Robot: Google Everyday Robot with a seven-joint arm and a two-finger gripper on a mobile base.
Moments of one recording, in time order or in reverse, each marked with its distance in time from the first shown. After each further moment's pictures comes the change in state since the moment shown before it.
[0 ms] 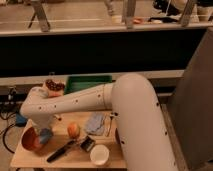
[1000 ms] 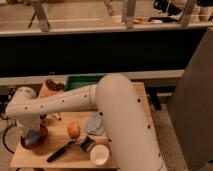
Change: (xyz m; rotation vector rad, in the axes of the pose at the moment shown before) arm 0.008 -0.063 0.006 0.074 -0.009 -0.163
